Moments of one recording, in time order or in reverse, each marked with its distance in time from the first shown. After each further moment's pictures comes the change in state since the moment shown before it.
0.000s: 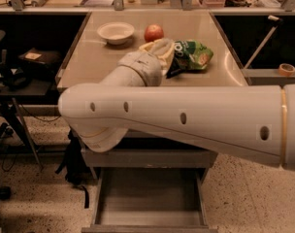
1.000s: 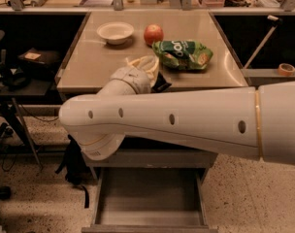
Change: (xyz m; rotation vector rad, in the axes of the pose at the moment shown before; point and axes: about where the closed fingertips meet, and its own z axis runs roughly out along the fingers) arm 0.053 0.040 -0.008 -0.114 0.100 -0.040
